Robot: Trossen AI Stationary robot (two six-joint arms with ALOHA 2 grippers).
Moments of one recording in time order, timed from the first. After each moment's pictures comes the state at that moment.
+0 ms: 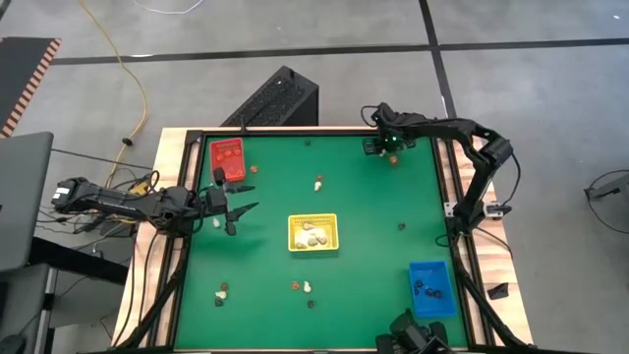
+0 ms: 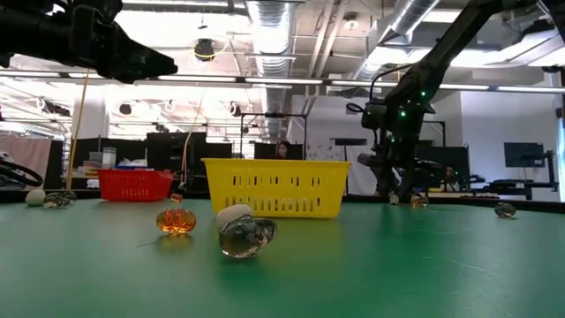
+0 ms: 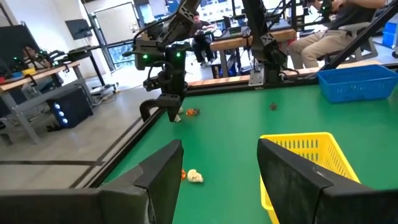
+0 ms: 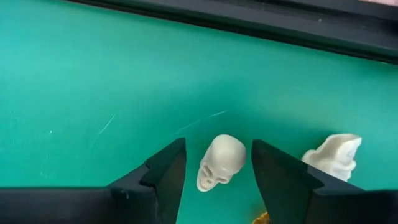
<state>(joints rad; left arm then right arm) -0.10 0.49 0.18 0.36 -0.40 0.19 -0.87 1.76 1.04 -0.48 0.08 0.50</state>
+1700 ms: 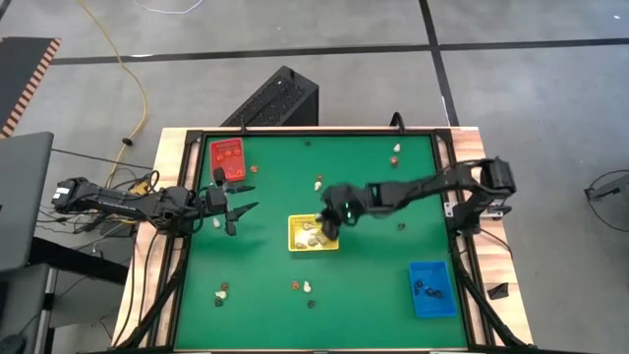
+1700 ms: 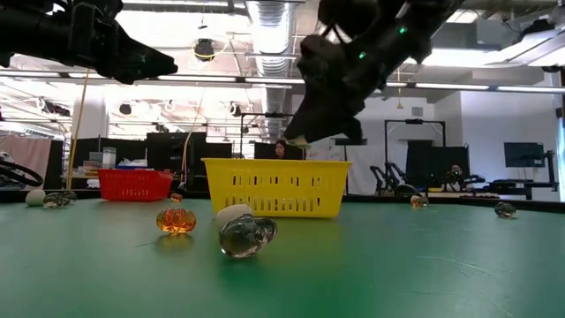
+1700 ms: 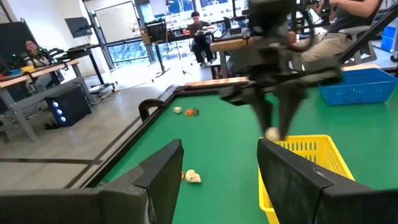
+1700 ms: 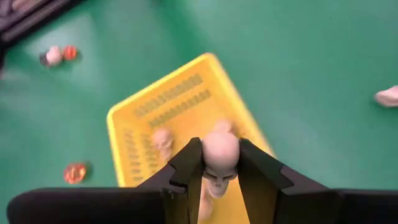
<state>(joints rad) -0.10 0.49 0.18 0.36 -0.40 0.18 0.00 1.64 1.01 -0.04 0.02 0.49</state>
